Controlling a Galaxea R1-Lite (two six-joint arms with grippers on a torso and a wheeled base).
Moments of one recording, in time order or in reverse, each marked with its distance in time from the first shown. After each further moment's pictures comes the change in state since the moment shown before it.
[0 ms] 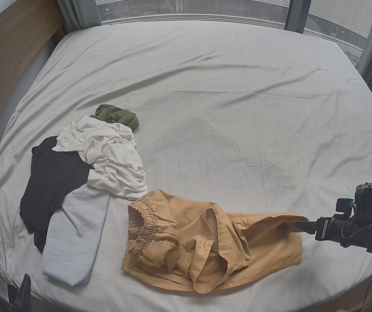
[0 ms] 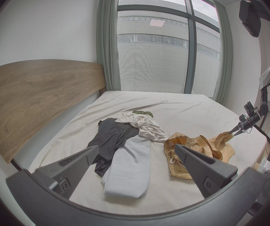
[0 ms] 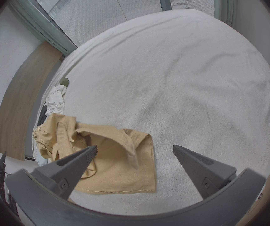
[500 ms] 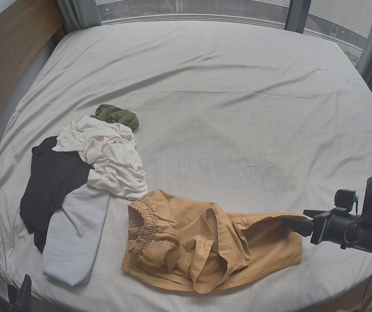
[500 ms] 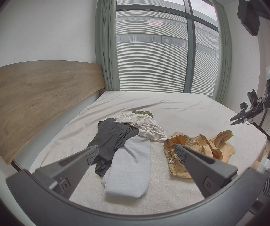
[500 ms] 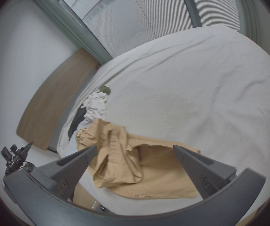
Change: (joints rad) left arm 0.000 0.000 0.000 0.000 -0.006 0.013; right arm 0.289 -0.191 -0.039 -0.003 0.003 0.046
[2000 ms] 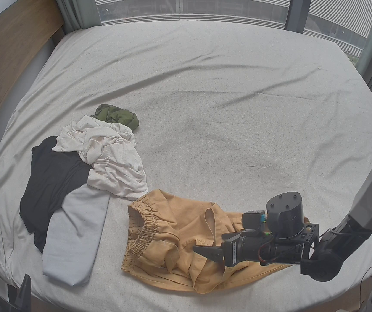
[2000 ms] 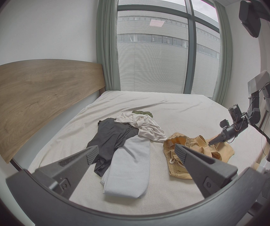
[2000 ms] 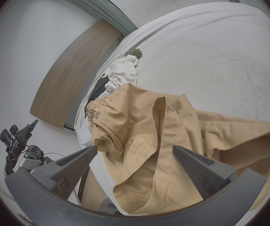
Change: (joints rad) left arm 0.000 0.000 0.000 0.000 0.001 -0.014; right arm 0.302 0.560 -0.304 -0.119 0.024 0.056
